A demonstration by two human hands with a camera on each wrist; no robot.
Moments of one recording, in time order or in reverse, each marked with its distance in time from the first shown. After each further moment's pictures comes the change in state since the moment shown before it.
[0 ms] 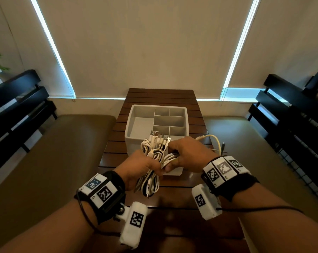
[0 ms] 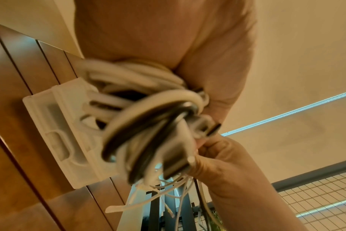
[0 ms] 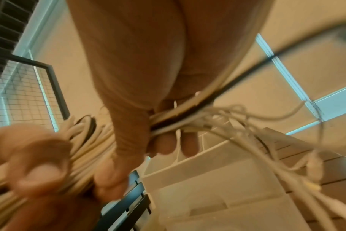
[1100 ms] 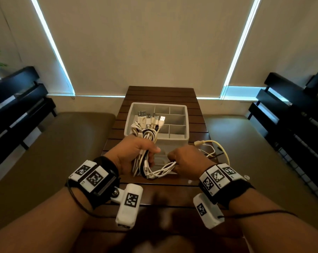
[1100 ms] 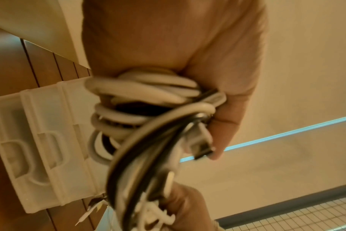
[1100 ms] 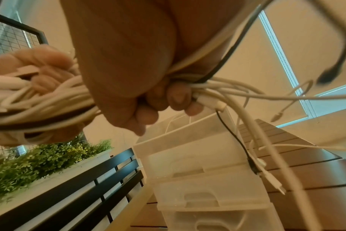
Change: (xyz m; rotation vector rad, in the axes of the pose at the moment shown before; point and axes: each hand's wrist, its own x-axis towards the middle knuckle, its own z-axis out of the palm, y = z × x) left_hand 0.011 0.020 -0.020 -0.203 -0.082 -0.050; right_hand -0.009 -0.005 0.017 -0.205 -0.045 -0.036
